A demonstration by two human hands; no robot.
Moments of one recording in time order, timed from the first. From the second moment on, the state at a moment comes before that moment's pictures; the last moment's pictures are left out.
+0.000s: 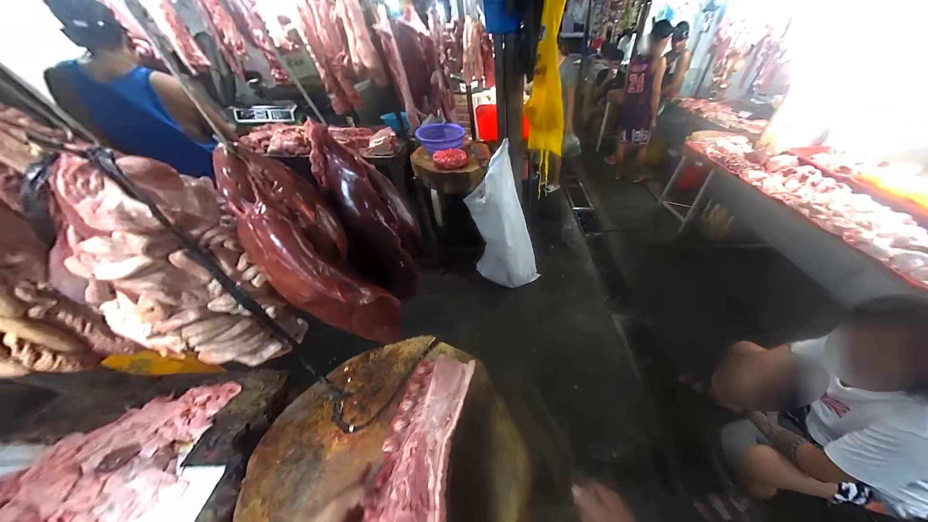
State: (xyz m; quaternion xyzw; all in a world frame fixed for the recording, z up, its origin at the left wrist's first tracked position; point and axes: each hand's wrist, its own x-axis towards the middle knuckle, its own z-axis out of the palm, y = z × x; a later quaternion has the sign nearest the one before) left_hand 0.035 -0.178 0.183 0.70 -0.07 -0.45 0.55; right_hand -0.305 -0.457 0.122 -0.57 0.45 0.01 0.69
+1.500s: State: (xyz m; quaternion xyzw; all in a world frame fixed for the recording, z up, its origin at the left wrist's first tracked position) left_hand 0.029 -0.259 0.070 0.99 -0.10 0.06 0.04; right_hand -0.272 -0.469 0.110 -0.76 0.38 0.20 0.49
